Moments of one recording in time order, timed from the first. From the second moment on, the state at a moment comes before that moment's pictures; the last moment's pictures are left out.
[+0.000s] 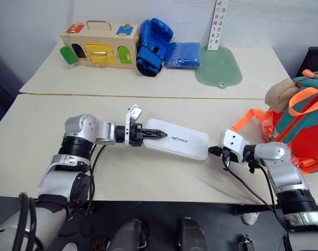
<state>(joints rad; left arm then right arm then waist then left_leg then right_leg) -0.96 0.30 0.16 0.58 -0.56 1.42 -0.81 -0.33 -0.77 0.03 0.14 0.14 0.10 1.07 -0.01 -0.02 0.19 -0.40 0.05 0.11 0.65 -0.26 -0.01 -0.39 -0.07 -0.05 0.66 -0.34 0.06</state>
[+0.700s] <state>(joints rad) -0.85 0.18 0.66 0.10 -0.80 1.62 -0.44 0.08 -0.56 -0.96 -0.61 0.84 0.99 0.36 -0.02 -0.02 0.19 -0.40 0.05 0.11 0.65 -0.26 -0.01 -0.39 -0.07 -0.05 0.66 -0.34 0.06</state>
